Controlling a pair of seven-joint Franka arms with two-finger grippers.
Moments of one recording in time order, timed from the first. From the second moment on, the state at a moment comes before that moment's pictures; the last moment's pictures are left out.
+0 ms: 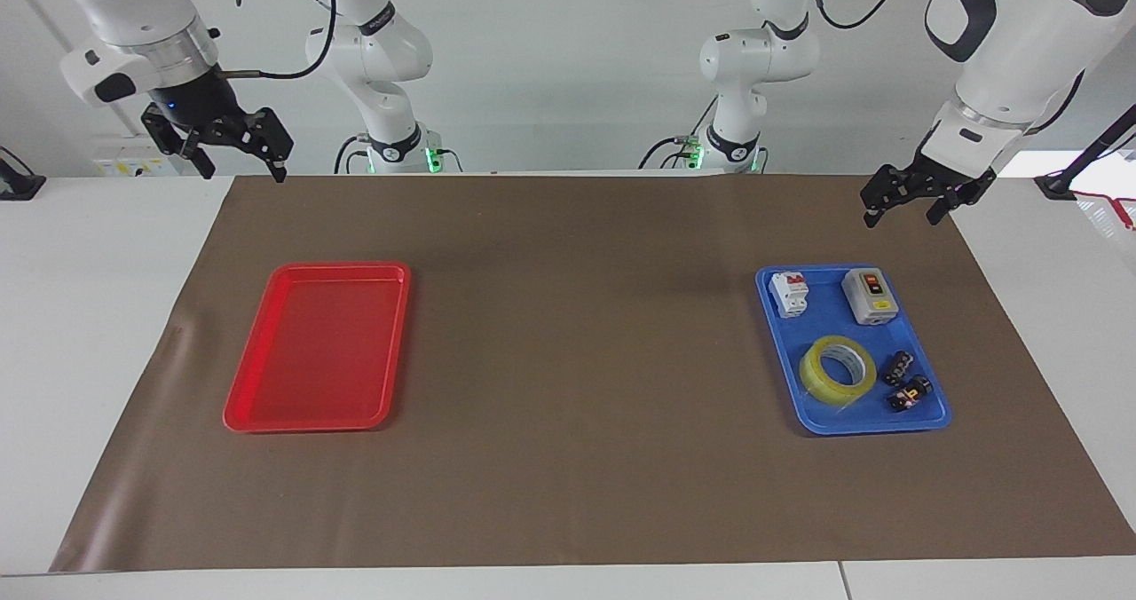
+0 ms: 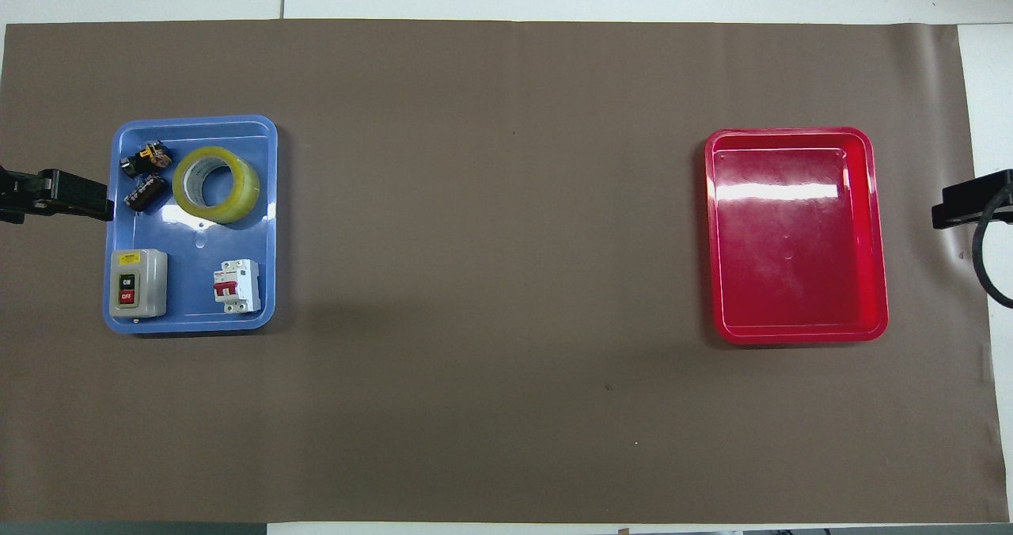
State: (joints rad) left arm 0.01 -0.02 -0.03 -1.68 0.02 1.64 0.04; right arm -0.03 -0.06 -0.02 -1.56 -0.02 1.47 0.03
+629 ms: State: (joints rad) left arm 0.00 -0.02 -0.04 -1.68 0.02 1.64 0.04; right arm -0.03 -0.06 -0.02 -1.56 -0.02 1.47 0.03
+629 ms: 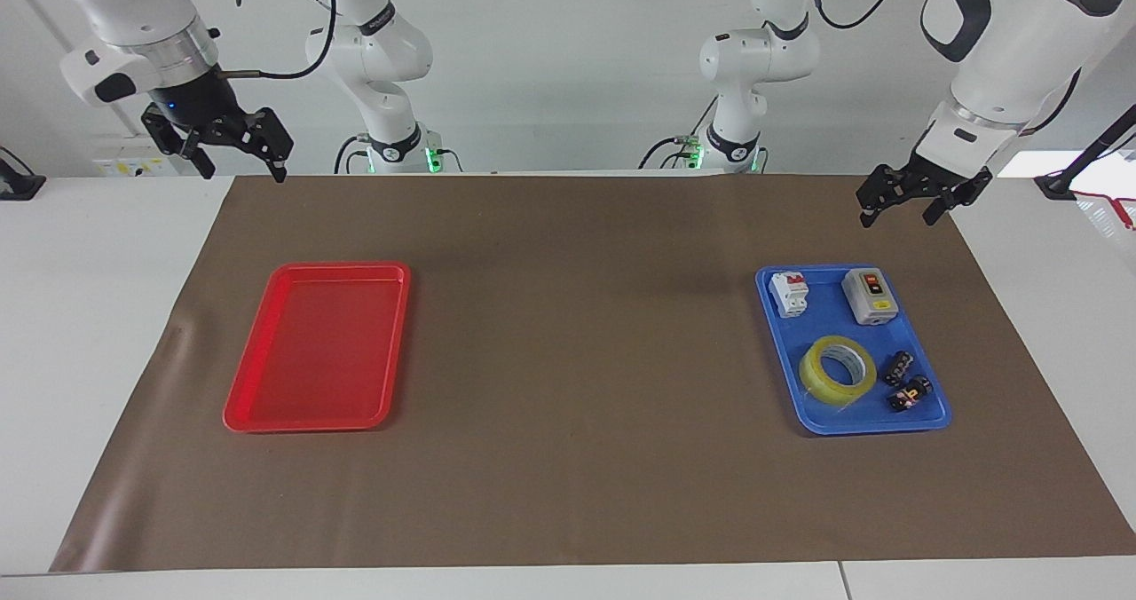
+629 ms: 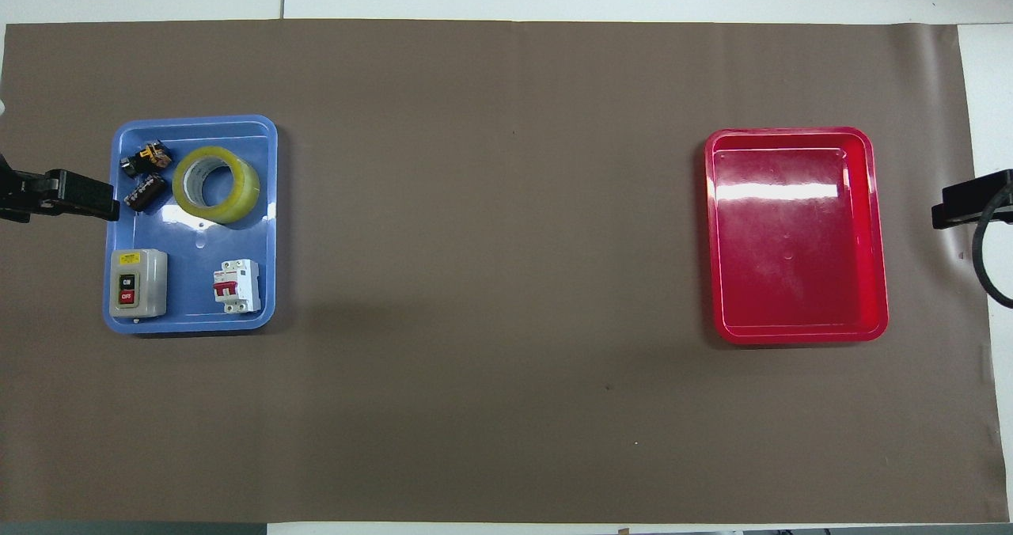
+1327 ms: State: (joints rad) left arm 0.04 -0.01 -0.03 -1.75 0.02 1.81 0.04; right arm -0.03 -0.06 -0.02 -1.56 -0.02 1.47 0.03
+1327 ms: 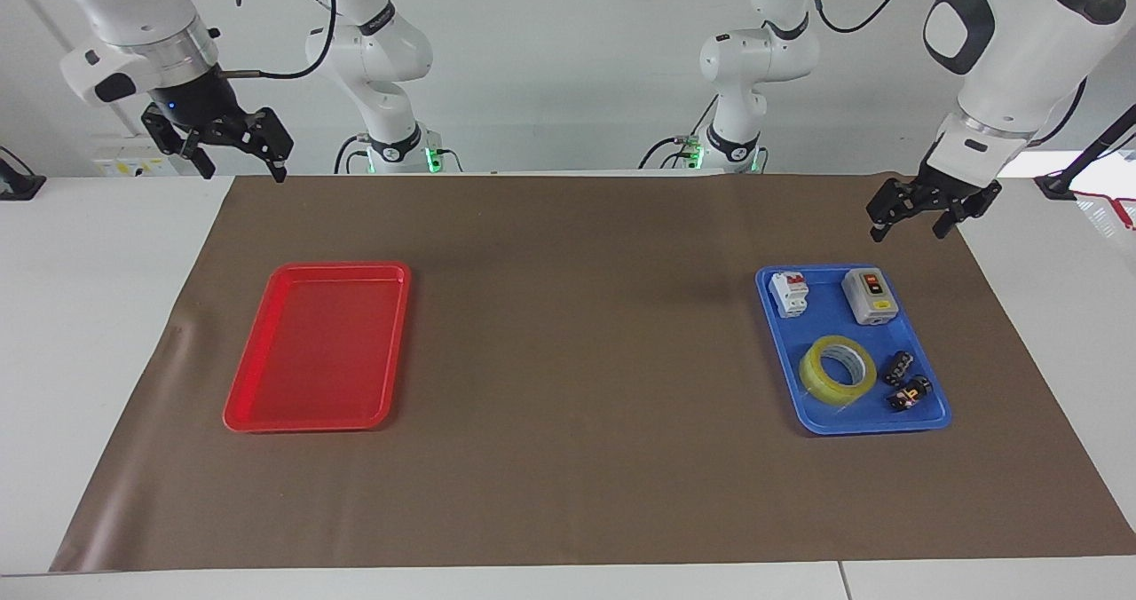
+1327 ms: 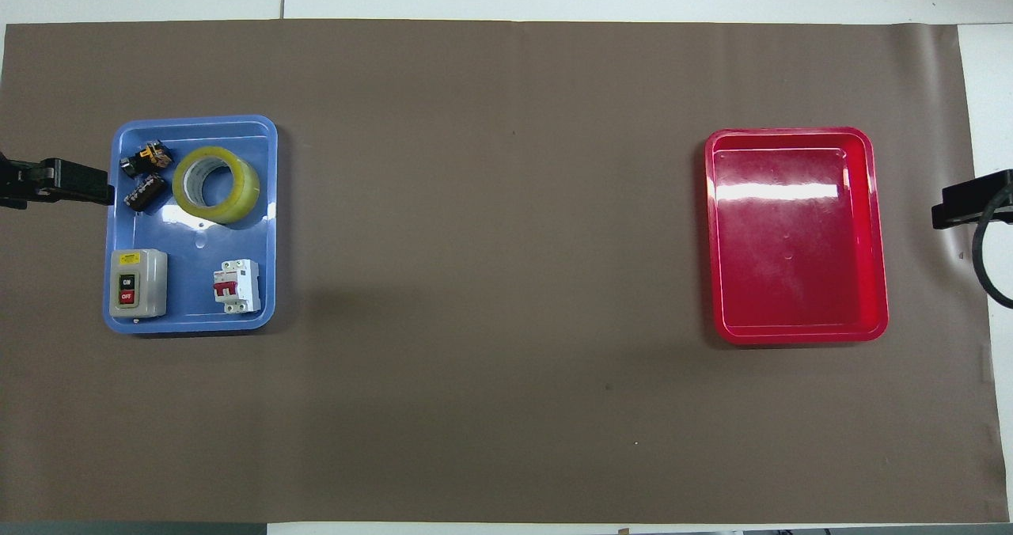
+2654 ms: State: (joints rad) left arm 0.07 0.34 -0.03 -1.90 0.02 2.33 0.01; right arm -0.03 -0.06 -0.02 -1.56 -0.02 1.47 0.03
